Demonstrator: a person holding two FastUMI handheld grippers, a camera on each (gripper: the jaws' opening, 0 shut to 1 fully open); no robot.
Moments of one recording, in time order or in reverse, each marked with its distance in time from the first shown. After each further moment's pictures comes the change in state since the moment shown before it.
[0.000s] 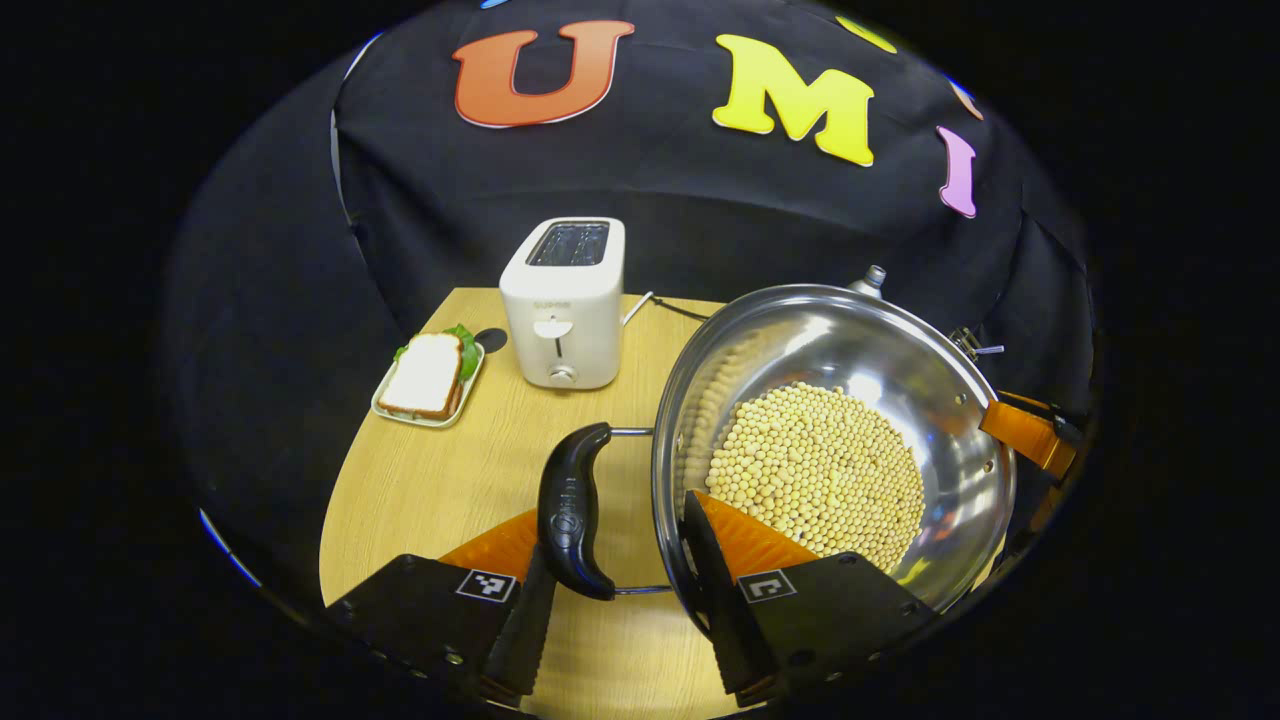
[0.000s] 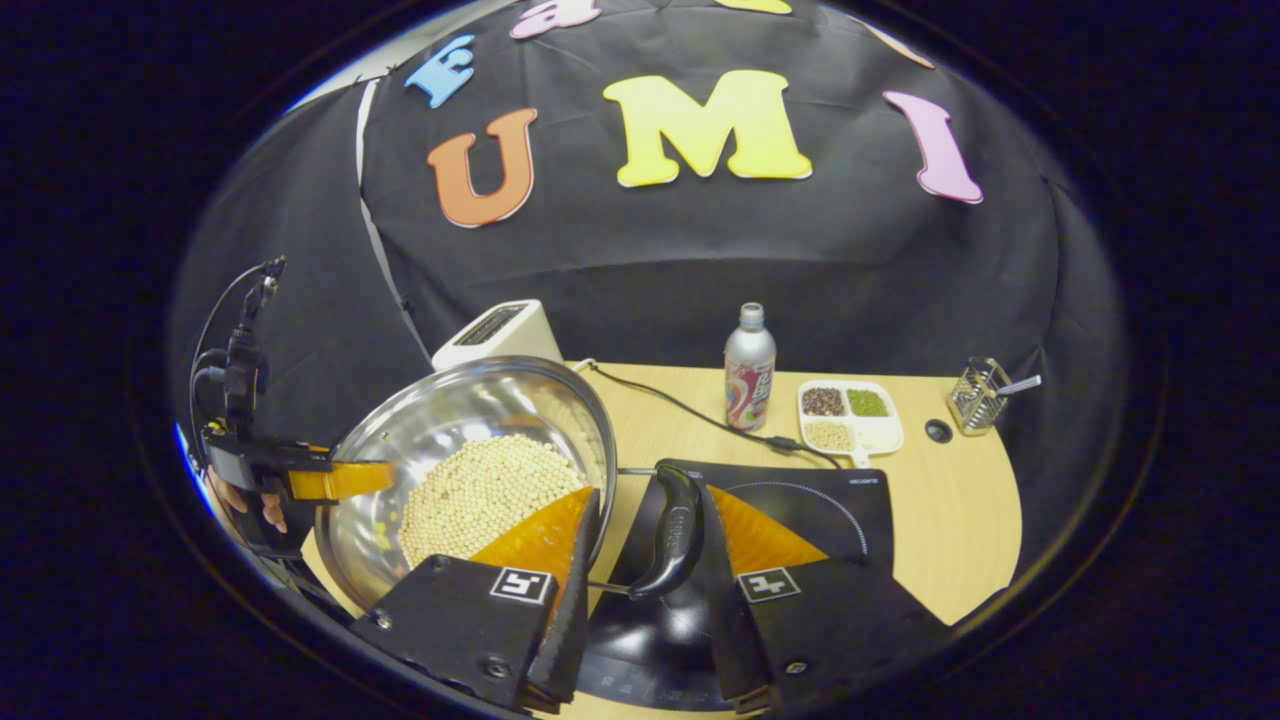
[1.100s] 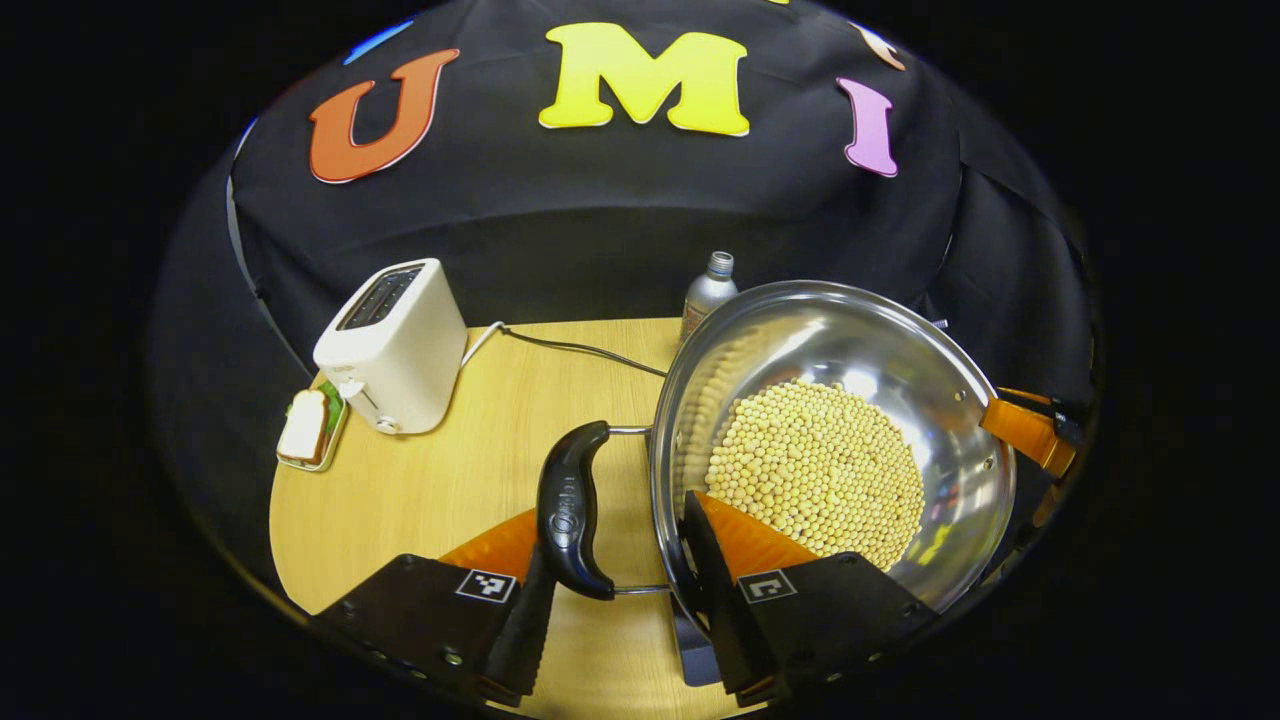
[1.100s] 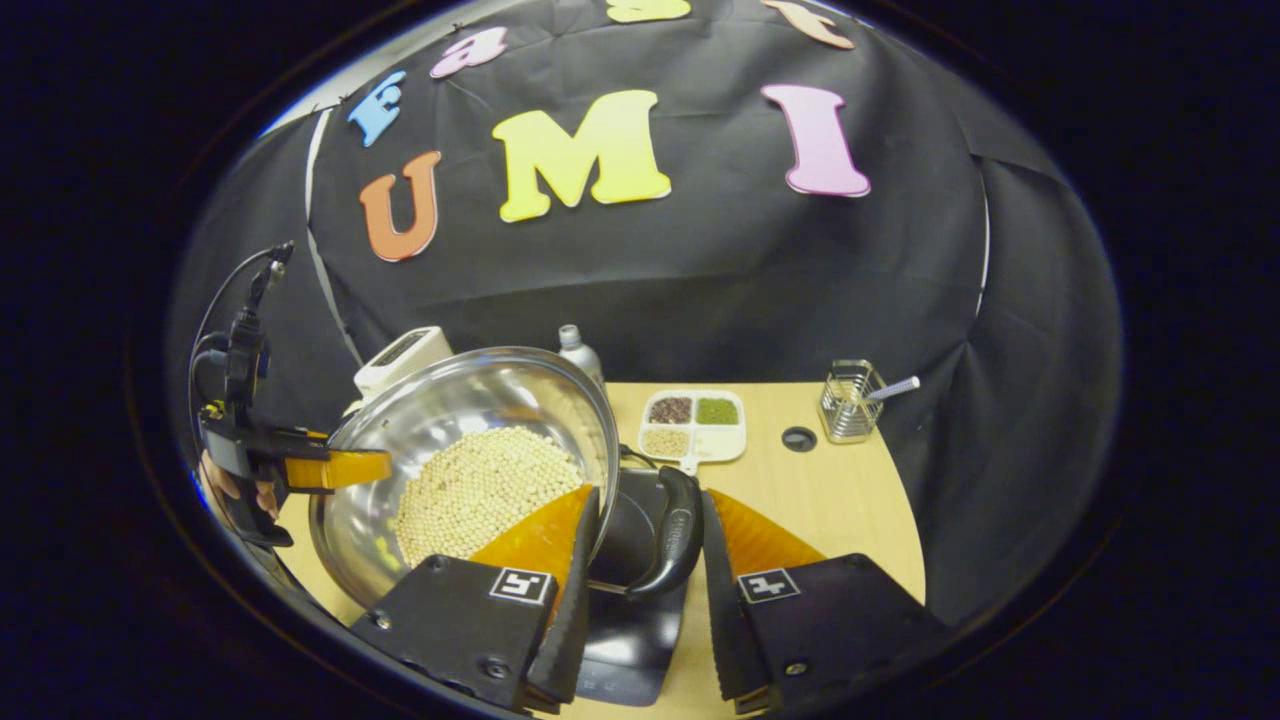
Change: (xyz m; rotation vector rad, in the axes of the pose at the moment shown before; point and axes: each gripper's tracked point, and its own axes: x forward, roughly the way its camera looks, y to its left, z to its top) left arm 0.047 -0.189 0.018 0.128 0.007 -0.106; right arm -0.051 -0.188 -0.013 0.052 -0.014 -0.134
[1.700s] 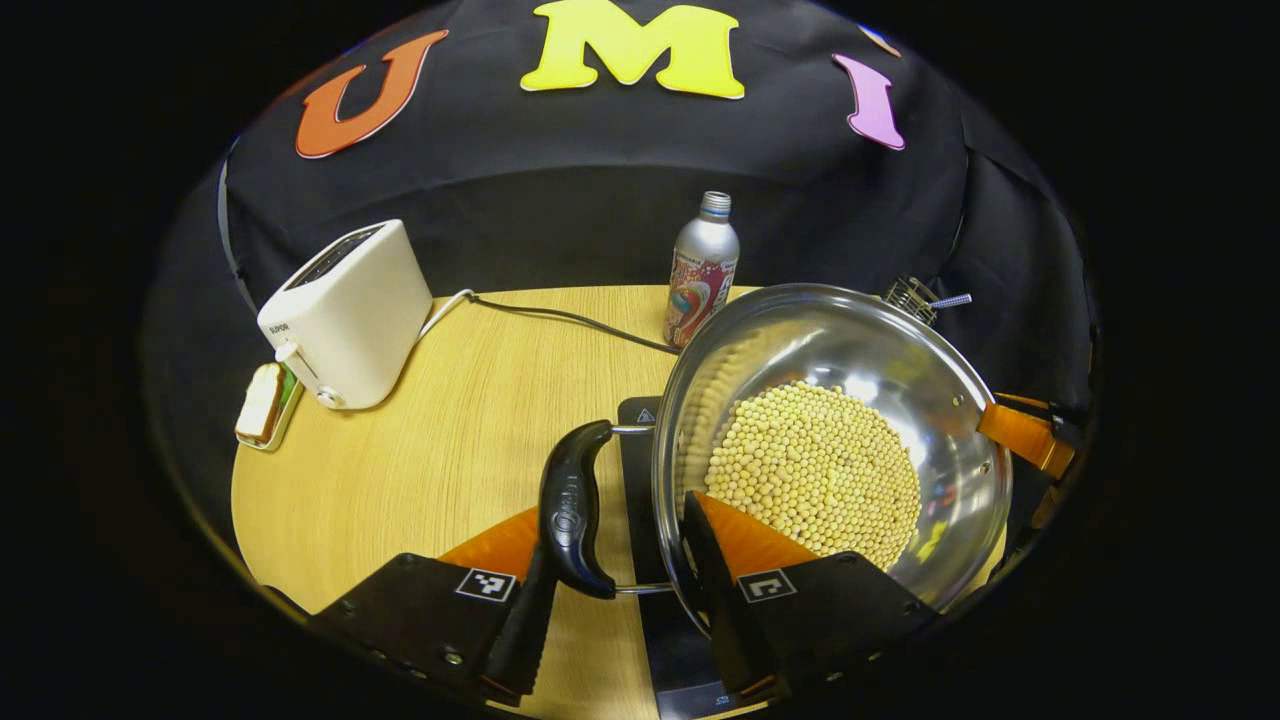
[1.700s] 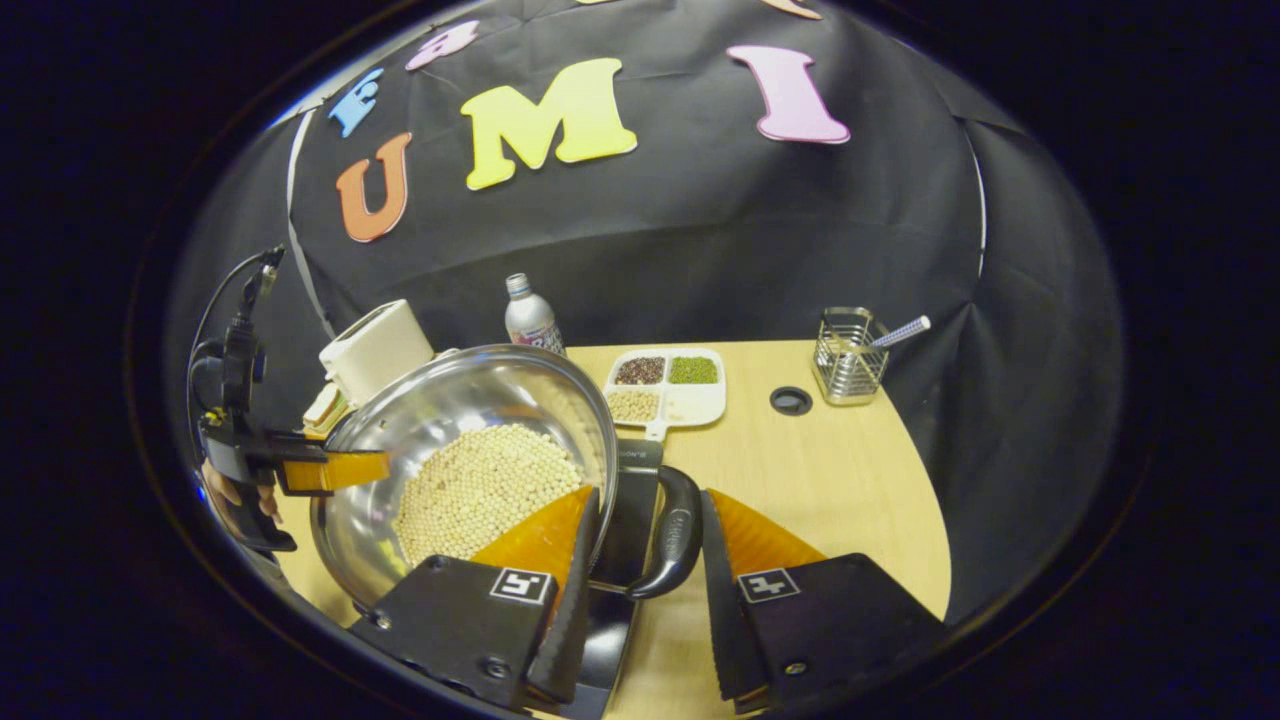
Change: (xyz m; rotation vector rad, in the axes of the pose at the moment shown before) left arm 0.069 -0.013 -0.038 -0.007 0.013 0.008; right arm 0.061 -0.036 -0.050 0.020 0.031 0.003
